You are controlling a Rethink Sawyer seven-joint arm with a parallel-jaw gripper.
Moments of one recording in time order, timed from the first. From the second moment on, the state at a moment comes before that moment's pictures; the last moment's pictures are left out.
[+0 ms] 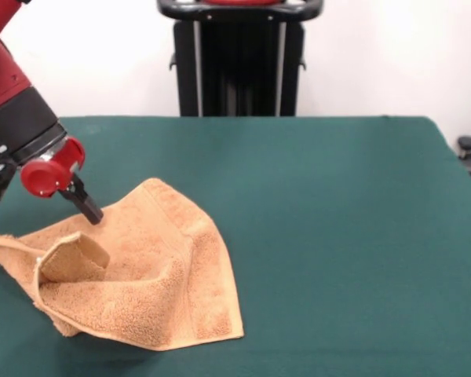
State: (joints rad) arm -0.24 0.13 -0.72 0.83 -1.64 -1.30 2.12
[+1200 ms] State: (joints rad) arm -0.31 0.13 -0.58 0.82 -1.72 -1.62 2.12
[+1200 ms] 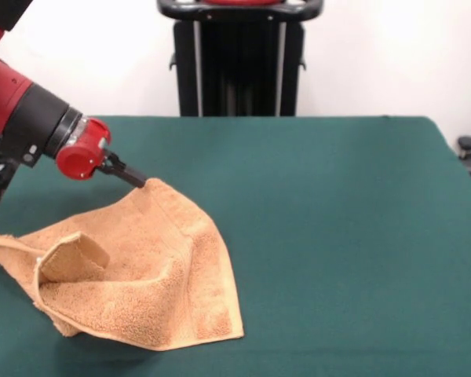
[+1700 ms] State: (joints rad) arm -0.31 0.13 -0.58 0.80 -1.72 -1.62 2.12
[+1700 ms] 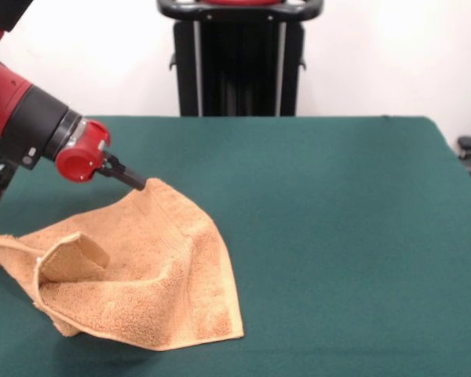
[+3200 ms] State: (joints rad) arm -0.30 0.20 -0.58 0.68 -1.79 -1.55 2.12
